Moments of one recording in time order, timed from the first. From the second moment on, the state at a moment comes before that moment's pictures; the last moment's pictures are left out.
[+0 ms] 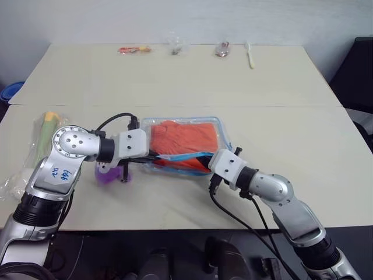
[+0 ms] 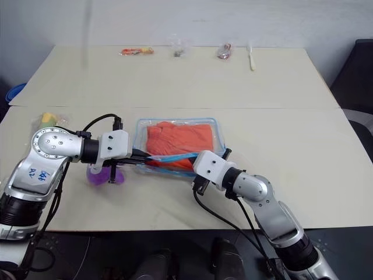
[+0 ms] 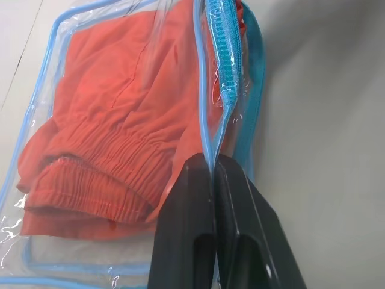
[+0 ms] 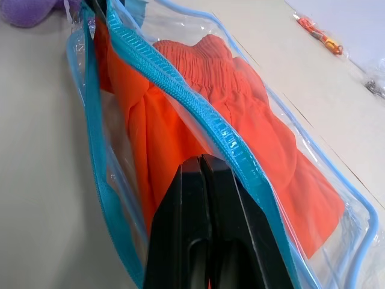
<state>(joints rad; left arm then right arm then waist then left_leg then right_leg) -0.55 0.83 -0.12 -0.19 -0.12 0.31 -1.16 -0.29 -0.49 0.32 -0.47 -0.02 0.39 0.57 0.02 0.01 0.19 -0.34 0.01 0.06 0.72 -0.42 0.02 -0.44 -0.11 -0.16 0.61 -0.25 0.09</state>
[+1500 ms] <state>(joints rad) -0.58 0.80 -0.13 -0.21 -0.16 0.40 -1.12 -0.26 -0.48 0.36 -0.40 -0.18 0.32 0.55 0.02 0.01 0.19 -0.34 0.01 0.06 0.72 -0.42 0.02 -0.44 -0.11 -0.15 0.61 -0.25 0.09</state>
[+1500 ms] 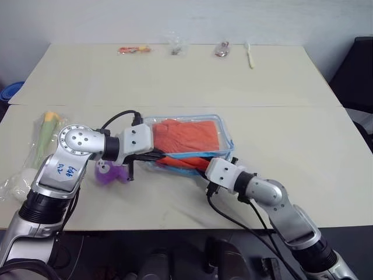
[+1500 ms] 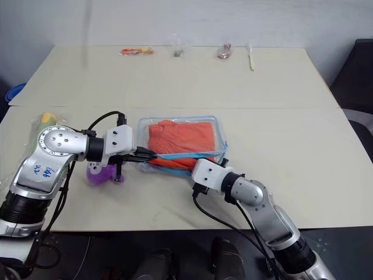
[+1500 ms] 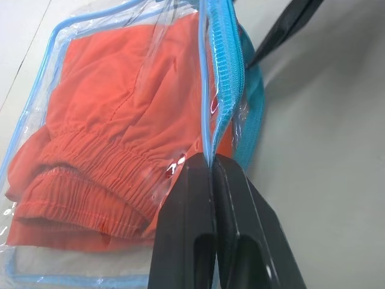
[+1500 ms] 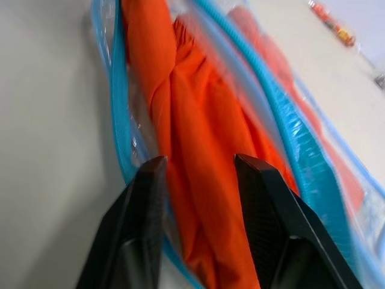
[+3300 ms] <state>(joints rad) -0.58 0.80 -0.13 -0.22 -0.17 0.36 -1.07 -0.43 -0.29 0.42 -0.16 -0.41 0.31 0.49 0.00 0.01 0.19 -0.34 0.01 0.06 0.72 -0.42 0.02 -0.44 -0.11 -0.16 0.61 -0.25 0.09</state>
